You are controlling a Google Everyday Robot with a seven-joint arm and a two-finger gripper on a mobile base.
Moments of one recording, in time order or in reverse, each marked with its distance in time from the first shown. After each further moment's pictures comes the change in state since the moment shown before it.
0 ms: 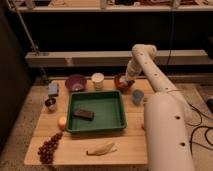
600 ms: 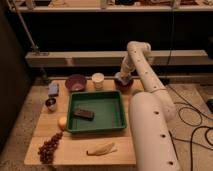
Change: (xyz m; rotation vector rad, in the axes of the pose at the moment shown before) arm -0.032 -0.028 0.012 0.025 -0.042 -0.028
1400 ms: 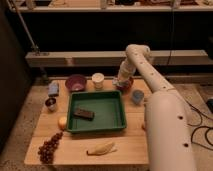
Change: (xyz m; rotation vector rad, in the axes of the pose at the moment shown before) arm -0.016 0.049 -0.014 -0.070 -0.027 -0.084
